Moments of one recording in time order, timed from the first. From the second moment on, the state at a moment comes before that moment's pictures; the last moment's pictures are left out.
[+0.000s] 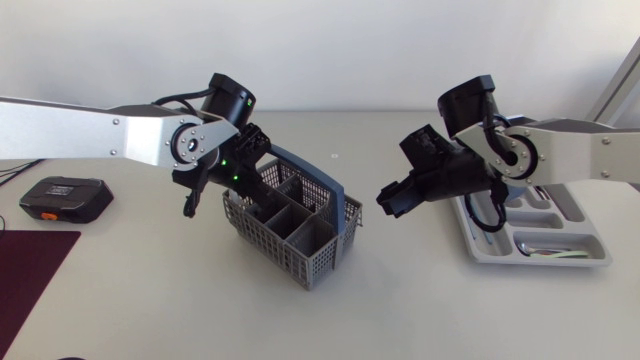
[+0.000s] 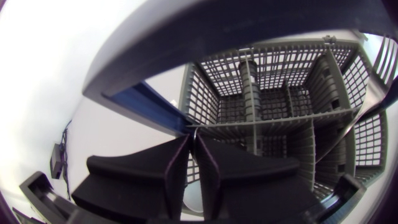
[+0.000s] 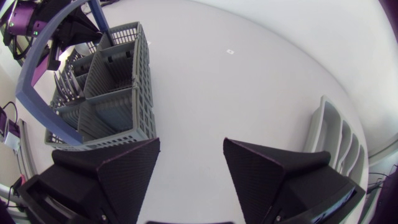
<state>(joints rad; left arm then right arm) -0.47 1.78 1.17 -0.34 -0.24 0.39 0.33 1.56 0.96 -0.30 -0.17 -0.23</state>
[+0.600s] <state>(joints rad) -0.50 1.59 0.98 -0.26 -0.30 0.42 0.33 1.53 0.94 -0.30 -0.17 -0.23</state>
